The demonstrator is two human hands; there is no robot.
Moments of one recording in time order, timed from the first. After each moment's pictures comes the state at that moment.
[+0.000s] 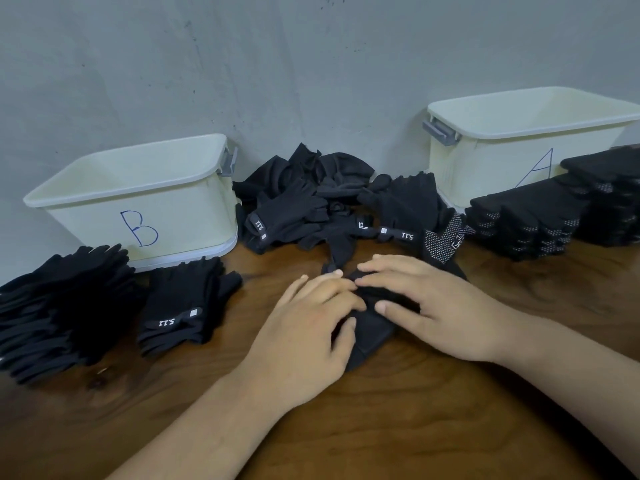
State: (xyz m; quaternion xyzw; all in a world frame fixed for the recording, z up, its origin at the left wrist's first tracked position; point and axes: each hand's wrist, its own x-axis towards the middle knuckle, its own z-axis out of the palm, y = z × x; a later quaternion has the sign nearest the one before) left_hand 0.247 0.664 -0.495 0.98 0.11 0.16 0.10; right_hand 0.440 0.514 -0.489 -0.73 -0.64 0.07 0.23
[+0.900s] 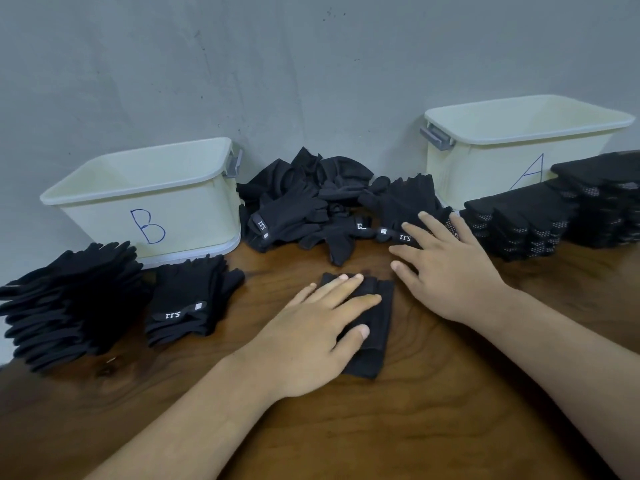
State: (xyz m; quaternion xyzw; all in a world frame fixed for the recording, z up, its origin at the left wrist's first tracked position) left_hand 0.250 0.663 -0.494 0.99 0.09 0.00 0.13; right_hand 0.477 0.525 -0.502 -0.85 -0.50 -0.16 0.02
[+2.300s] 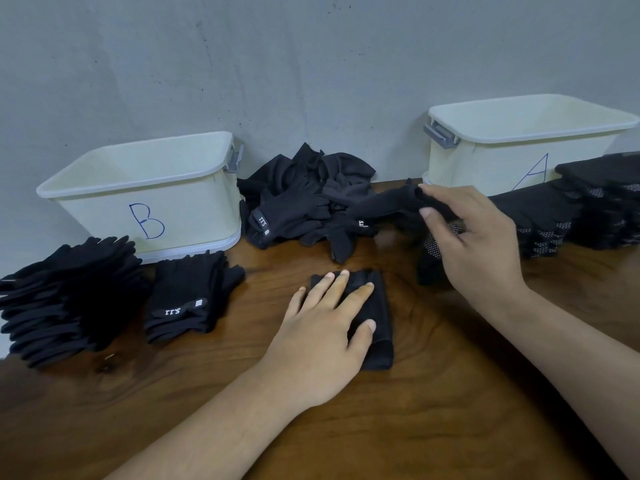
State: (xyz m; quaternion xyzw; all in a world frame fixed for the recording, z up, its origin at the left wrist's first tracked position) left_hand 0.252 0.639 -0.497 0.97 0.20 0.03 0.14; right_hand 0.470 0.520 -0.473 -0.74 -0.43 -0.19 0.48
